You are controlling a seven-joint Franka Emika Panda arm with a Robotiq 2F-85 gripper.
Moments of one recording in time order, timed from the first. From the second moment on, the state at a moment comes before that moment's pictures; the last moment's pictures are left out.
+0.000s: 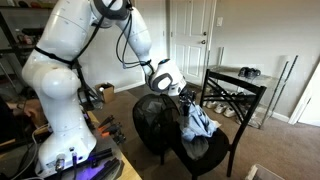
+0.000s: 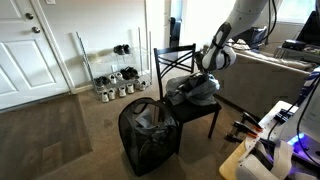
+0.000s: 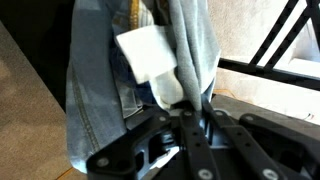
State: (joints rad) arm 0.21 0.61 -0.39 -2.28 0.25 3.34 1.79
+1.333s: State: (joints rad) arm 0.17 0.39 -0.35 -2.44 0.30 3.34 1.69
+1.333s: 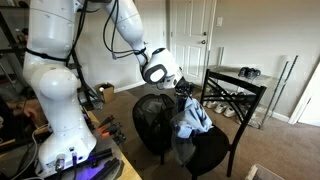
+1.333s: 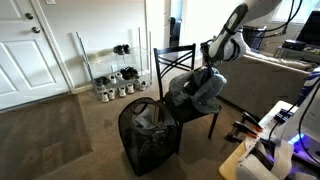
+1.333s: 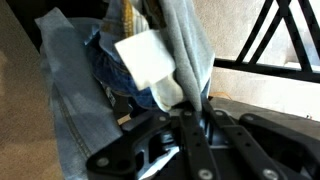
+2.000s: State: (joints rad) arm 0.33 0.40 -0.40 -2.40 0.30 3.34 1.67
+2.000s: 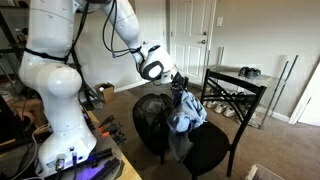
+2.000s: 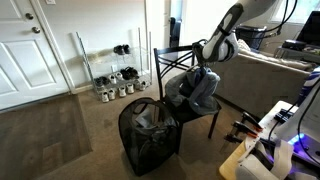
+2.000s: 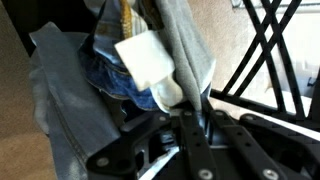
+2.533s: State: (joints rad) arm 0.47 0.40 -0.43 -2.30 0.24 3.35 1.64
